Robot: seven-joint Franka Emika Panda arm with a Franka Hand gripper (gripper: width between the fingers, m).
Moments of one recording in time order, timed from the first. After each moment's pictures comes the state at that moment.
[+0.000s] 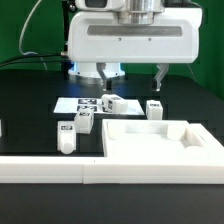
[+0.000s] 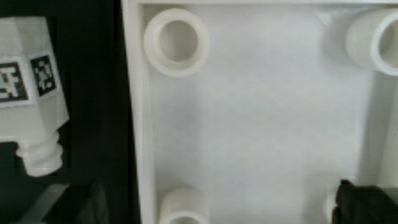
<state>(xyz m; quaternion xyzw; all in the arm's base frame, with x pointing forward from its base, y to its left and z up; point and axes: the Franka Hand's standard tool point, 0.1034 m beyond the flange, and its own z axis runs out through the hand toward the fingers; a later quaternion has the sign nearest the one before) 0.563 0.012 0.098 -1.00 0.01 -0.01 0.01</state>
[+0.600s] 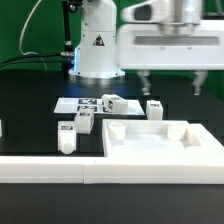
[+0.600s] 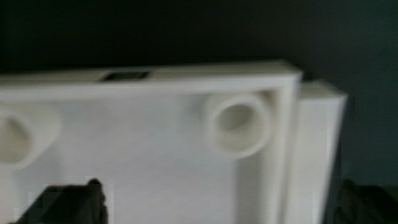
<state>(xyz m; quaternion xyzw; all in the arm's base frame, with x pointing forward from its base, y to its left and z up) 0.521 0.111 0.086 -1.00 0.01 -0.03 0.02</state>
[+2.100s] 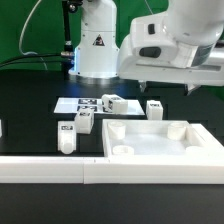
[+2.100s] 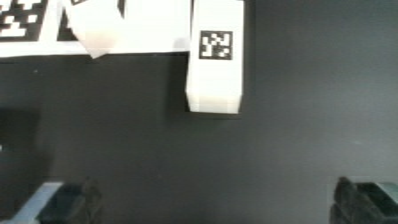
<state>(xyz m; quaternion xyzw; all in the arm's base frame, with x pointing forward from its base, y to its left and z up) 0.483 0.094 0.074 -0.94 0.04 0.33 0.00</state>
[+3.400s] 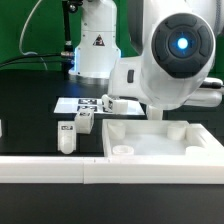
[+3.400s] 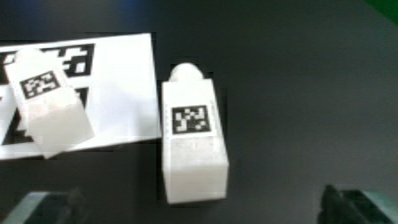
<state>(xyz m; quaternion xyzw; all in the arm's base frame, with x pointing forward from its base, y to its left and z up) 0.464 0.092 0.049 -0.85 0.09 0.52 0.05</state>
